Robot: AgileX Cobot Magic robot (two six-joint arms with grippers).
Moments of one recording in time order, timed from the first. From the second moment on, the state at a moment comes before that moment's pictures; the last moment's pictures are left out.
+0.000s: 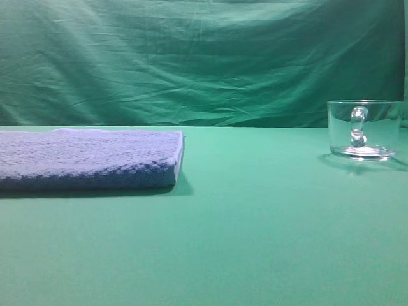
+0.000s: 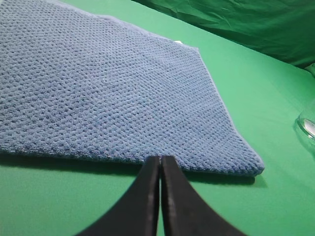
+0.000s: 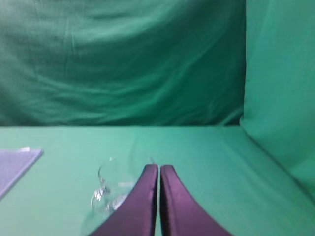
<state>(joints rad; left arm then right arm) -0.11 -0.02 -0.05 -0.37 0.47 -0.05 0.08 0.00 0.01 0.13 0.12 -0.12</state>
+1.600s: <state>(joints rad) -0.11 -0.02 -0.05 -0.37 0.47 -0.05 0.16 0.94 -0.60 0.16 0.69 -0.04</state>
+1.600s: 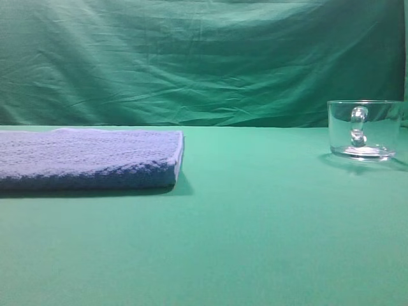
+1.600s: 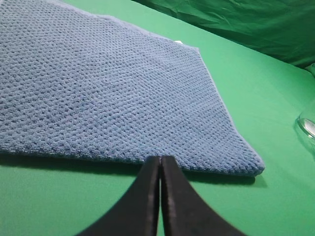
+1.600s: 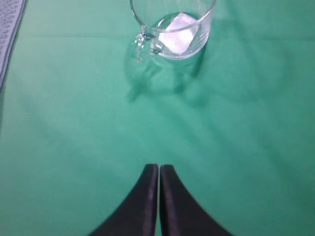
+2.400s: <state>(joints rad) -0.11 -0.02 -0.05 -0.37 0.47 -0.05 0.39 1.49 -0.93 -0.11 0.67 0.37</state>
